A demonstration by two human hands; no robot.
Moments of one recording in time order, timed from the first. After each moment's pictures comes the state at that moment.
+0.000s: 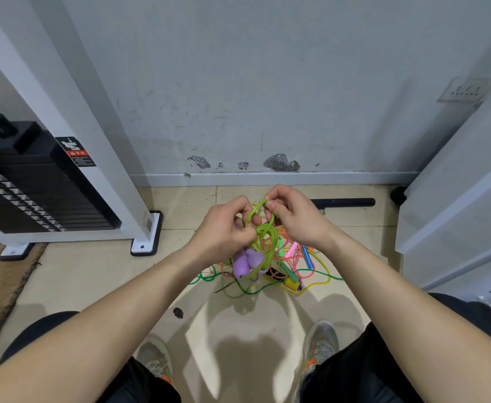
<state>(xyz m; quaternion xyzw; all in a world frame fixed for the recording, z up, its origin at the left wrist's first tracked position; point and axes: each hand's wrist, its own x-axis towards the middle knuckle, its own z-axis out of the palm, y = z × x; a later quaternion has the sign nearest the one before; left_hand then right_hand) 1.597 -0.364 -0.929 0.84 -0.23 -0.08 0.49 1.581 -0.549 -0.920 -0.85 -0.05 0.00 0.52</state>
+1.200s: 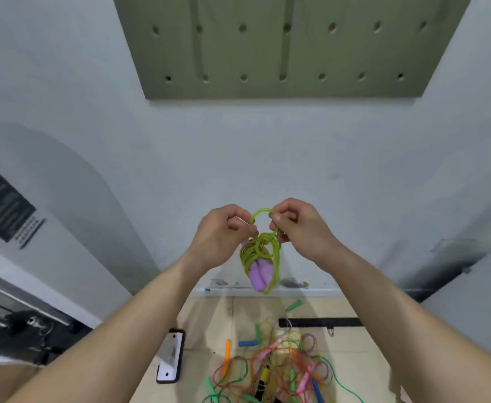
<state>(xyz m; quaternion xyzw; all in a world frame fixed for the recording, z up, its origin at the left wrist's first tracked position) 1.888 -0.393 -0.508 0.80 -0.12 -0.10 0.57 1.857 -0.582 -0.503 -0.77 0.04 0.00 0.63</state>
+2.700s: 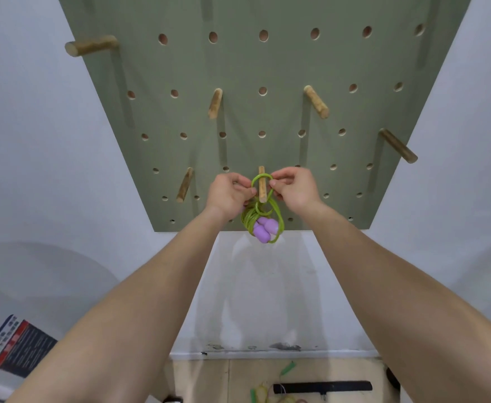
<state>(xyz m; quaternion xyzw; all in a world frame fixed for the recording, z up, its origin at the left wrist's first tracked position) 2.055 -0.489 -0.186 0.83 -0.09 0.01 0.56 2.036 -0.652 -0.192 -0.80 0.07 -0.15 0.58</state>
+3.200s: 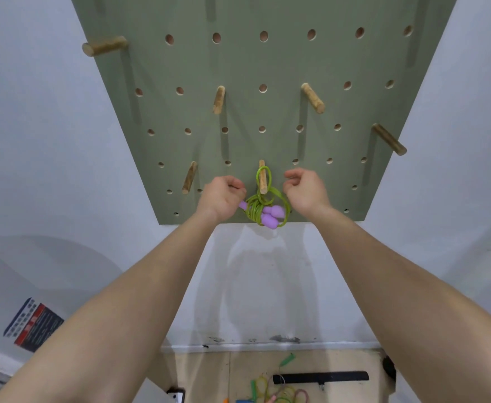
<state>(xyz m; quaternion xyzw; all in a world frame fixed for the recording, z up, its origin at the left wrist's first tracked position) 2.034 -0.466 -0.187 0.89 -0.08 0.02 0.44 1.998 -0.656 -0.190 -0.86 0.14 -0.16 0.46</state>
